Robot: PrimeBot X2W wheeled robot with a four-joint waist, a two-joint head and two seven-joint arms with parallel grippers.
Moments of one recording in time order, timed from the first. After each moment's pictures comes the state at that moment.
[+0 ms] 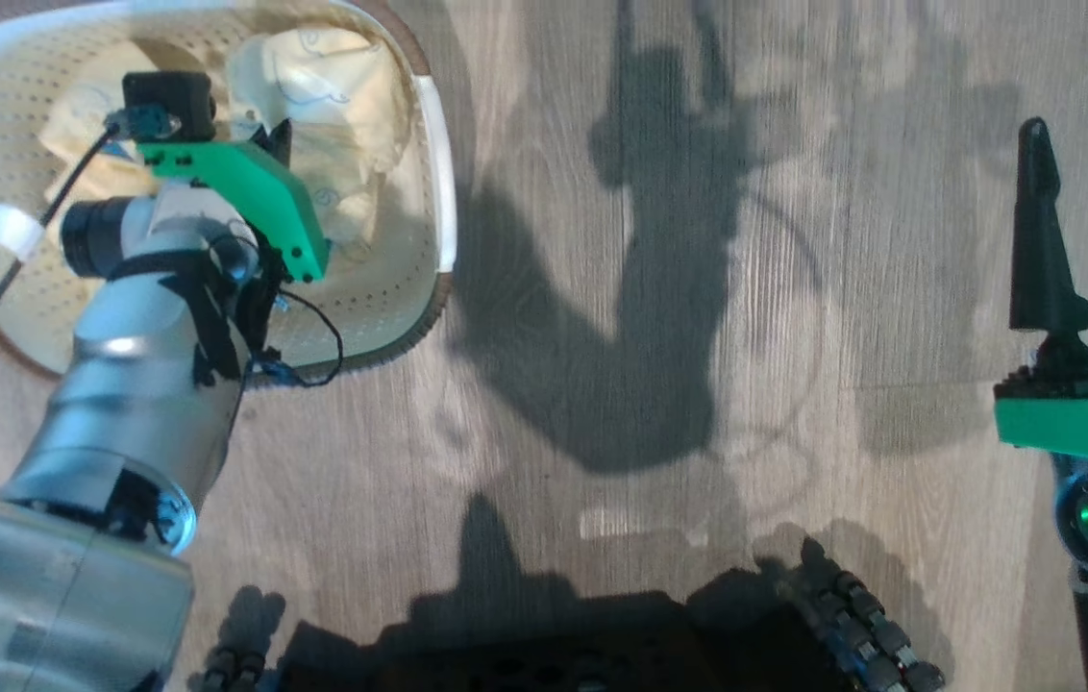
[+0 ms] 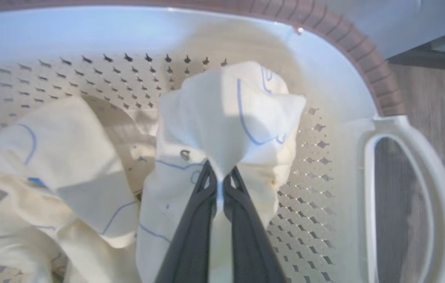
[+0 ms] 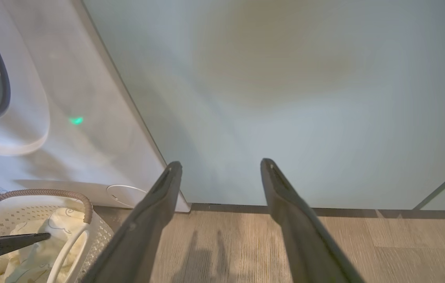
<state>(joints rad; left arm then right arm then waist) -1.09 0.13 -0.36 1.28 -0.51 -0.12 -0.17 -0.36 -0.09 0.07 -0.07 0.26 0.13 -0.26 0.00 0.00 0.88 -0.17</state>
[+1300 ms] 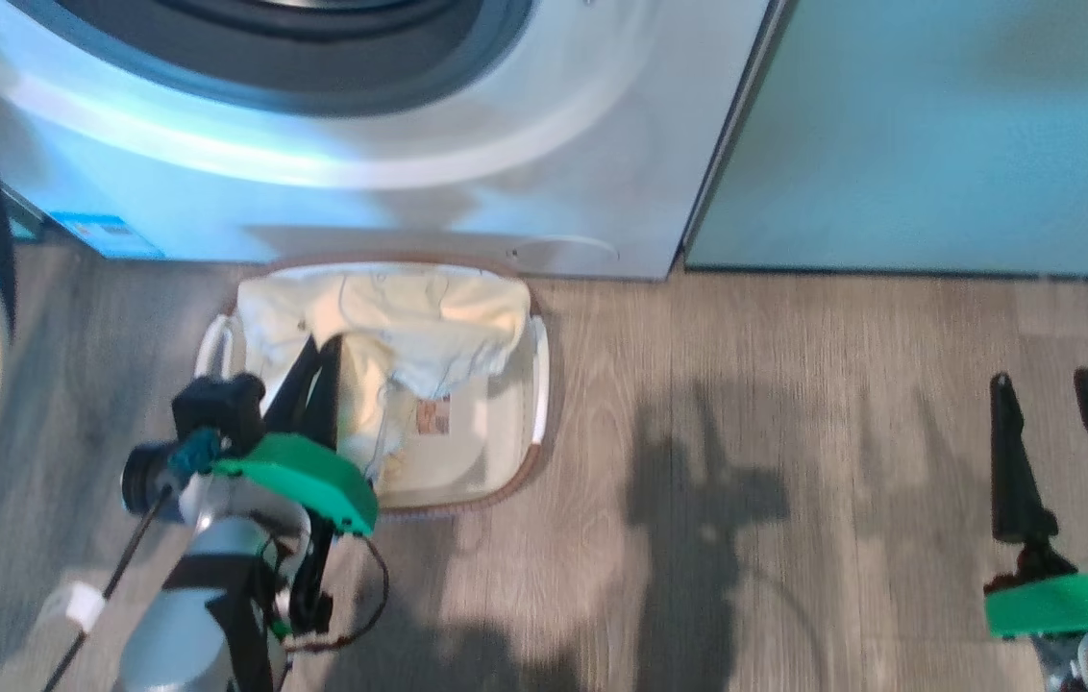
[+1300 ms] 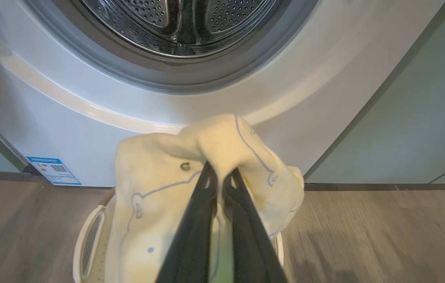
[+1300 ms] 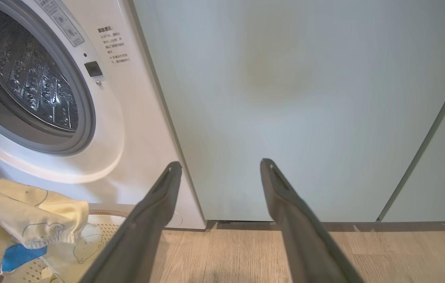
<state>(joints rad) -0.32 0.14 -0.16 0.38 -0.33 0.01 -0.25 -0.04 -0.10 0.00 0.01 0.24 0.13 -0.26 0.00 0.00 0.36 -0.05</state>
